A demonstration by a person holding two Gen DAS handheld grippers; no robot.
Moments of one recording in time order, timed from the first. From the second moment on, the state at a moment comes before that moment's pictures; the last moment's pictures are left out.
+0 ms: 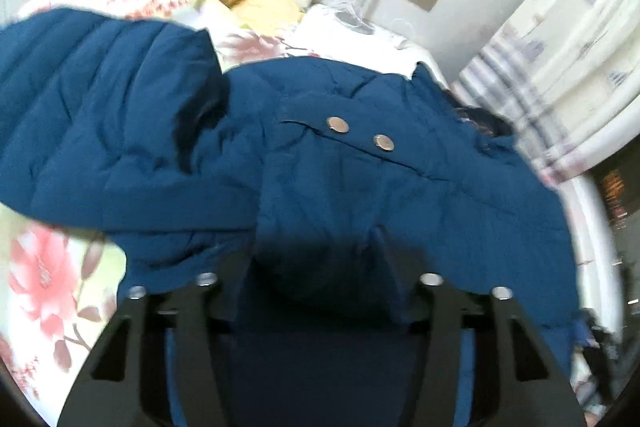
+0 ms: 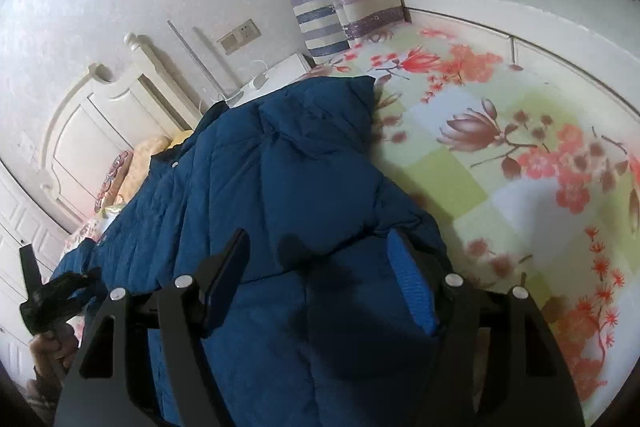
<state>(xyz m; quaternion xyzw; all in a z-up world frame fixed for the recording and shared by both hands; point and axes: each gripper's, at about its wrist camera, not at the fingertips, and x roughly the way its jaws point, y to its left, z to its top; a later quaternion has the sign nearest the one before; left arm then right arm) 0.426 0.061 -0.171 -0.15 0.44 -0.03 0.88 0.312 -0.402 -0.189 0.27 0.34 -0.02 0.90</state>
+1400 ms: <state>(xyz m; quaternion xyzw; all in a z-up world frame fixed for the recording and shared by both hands) 0.407 -0.005 -0.185 0.08 0.43 -0.02 0.90 0.388 -0.312 -0.124 0.02 0.39 -0.01 0.92</state>
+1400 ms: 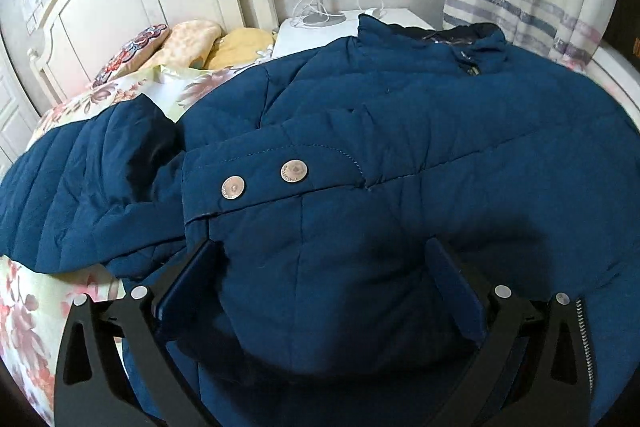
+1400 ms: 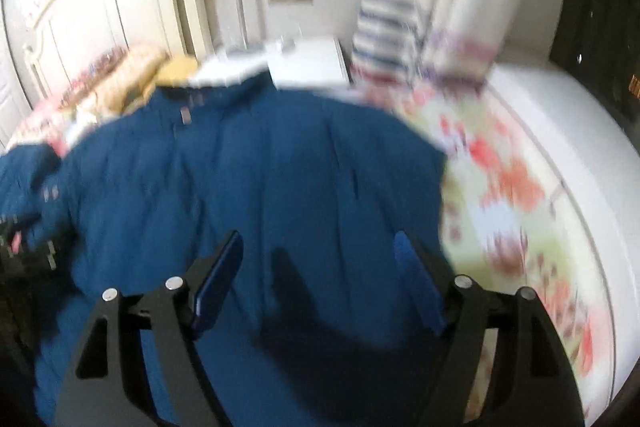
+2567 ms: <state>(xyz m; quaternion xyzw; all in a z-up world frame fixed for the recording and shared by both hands) 0.304 0.373 -0.141 -0.48 0.22 0.13 0.84 0.383 -0.236 -0.179 -0.03 0.43 0.02 0.90</state>
